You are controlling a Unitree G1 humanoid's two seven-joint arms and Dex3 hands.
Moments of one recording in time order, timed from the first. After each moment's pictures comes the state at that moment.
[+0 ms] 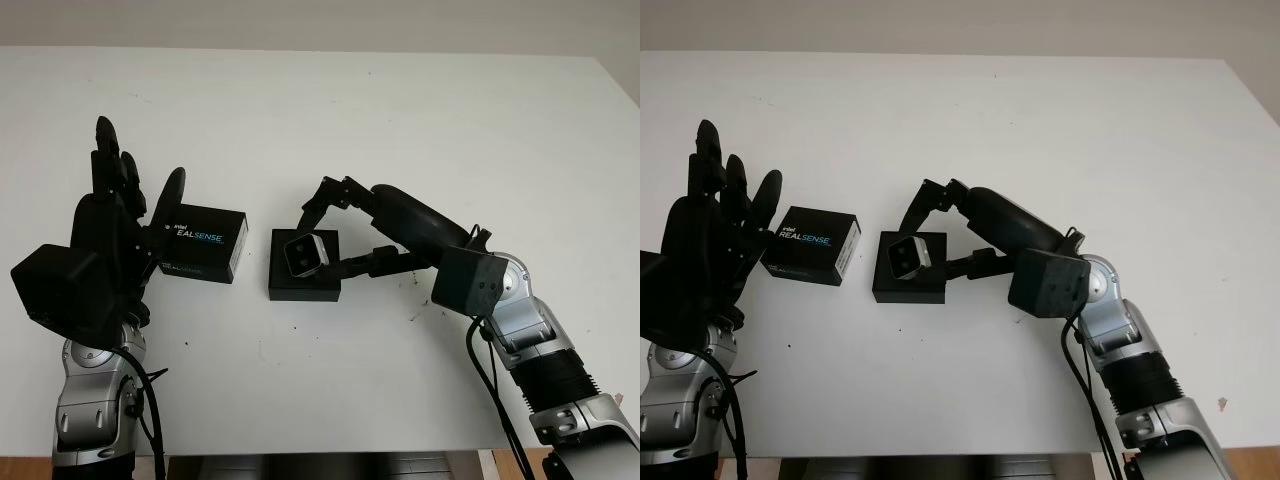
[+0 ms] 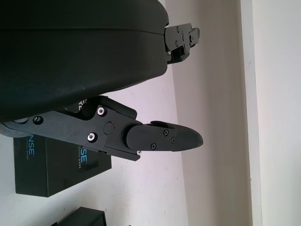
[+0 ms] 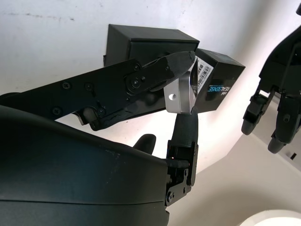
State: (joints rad) left arm -0.14 0.17 0.24 -0.26 -0.07 0.16 0.03; right arm -0.51 -0.38 0.21 0.29 -0.14 -0.40 0.47
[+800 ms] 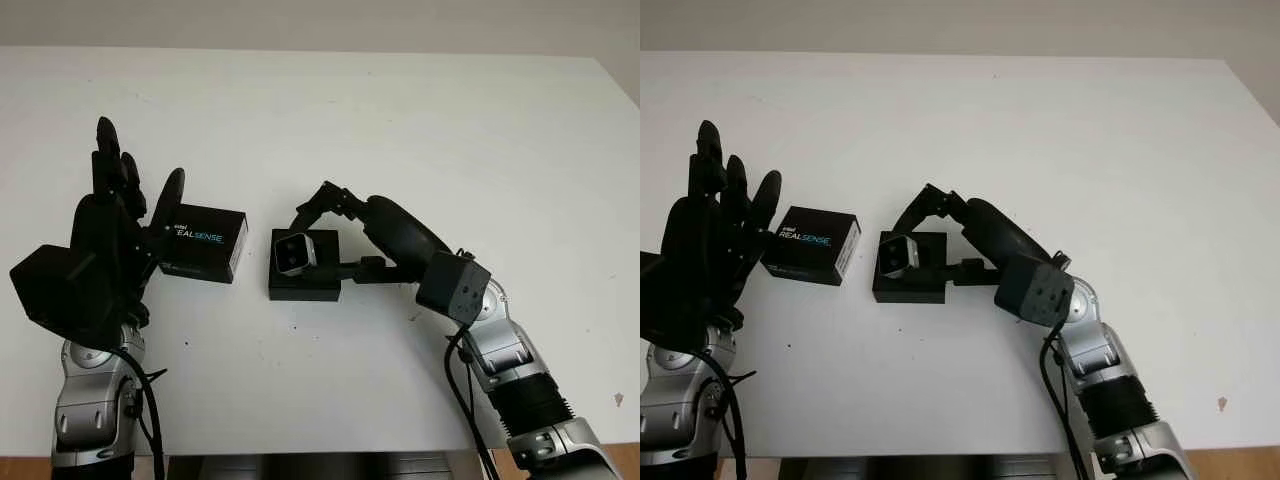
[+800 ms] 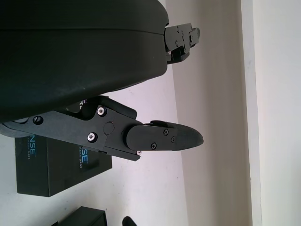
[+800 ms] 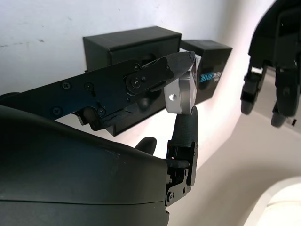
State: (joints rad) left arm -0.14 0.17 0.24 -0.26 -0.08 0.16 0.02; right arm -0.43 -0.27 0.18 0.26 -0.12 -0.30 0.38
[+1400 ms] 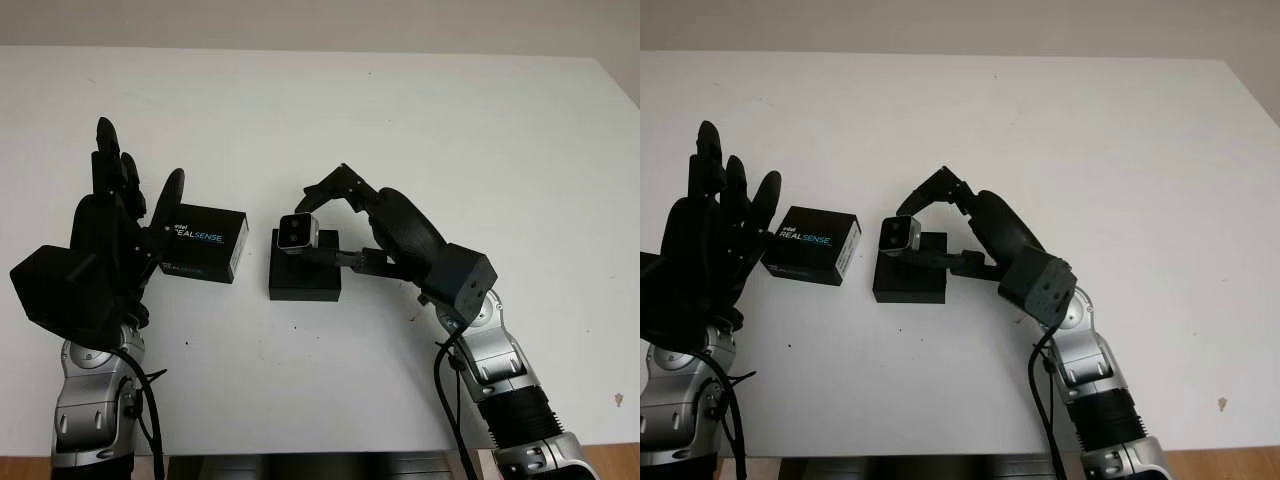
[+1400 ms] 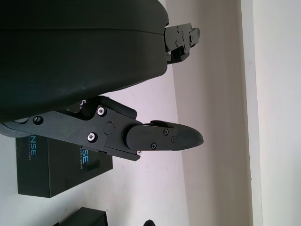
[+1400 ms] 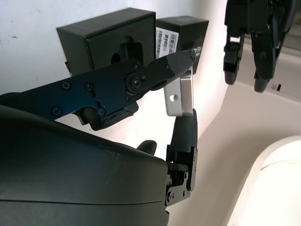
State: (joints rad) left arm -0.14 0.17 0.25 -0.26 -0.07 0.16 0.02; right arm -0.39 -0.21 0.14 0.18 -0.07 -0.24 0.31
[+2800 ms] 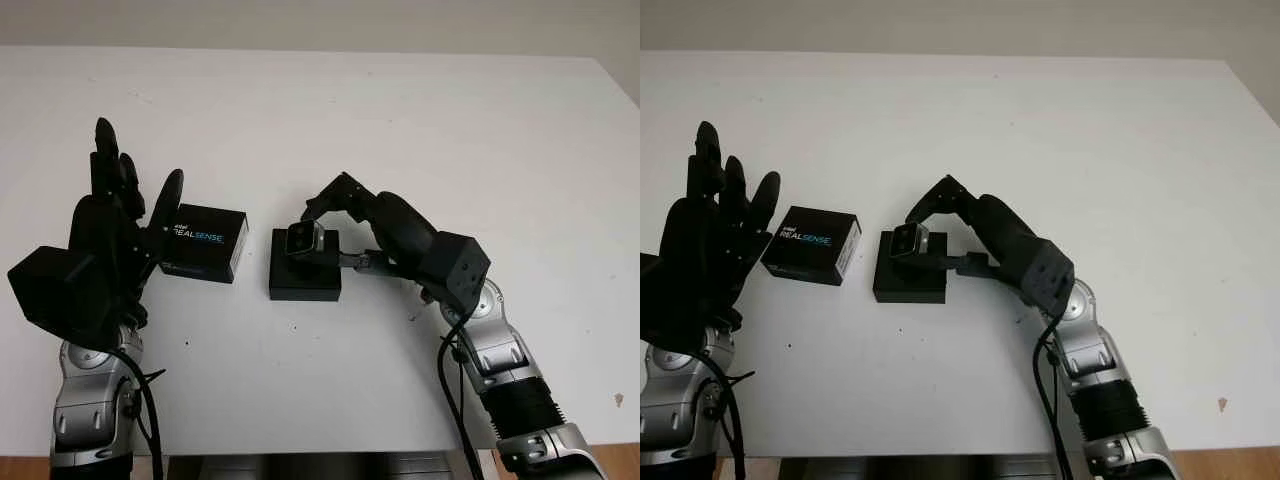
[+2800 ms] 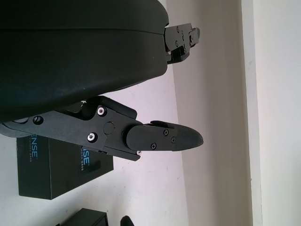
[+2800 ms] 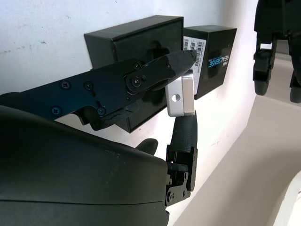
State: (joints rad) left arm -0.14 0.17 0.25 -0.25 -0.08 0.15 0.02; right arm -0.42 -0.23 0.14 0.25 -0.10 -0.16 0.39
